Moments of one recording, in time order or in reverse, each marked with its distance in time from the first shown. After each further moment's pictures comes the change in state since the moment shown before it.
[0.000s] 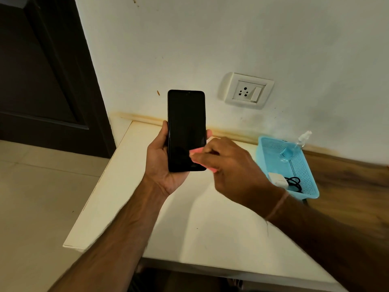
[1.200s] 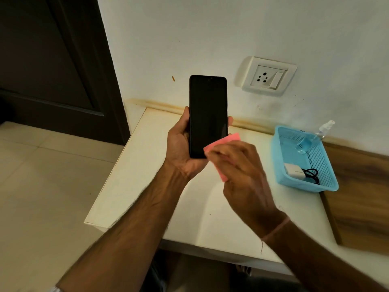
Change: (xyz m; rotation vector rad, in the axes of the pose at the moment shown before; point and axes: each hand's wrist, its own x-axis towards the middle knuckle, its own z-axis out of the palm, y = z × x) left_hand 0.001 -0.011 0.004 -0.107 -0.004 -0.032; right_hand -0.039 -0.018 0.054 -0.107 0.307 0.078
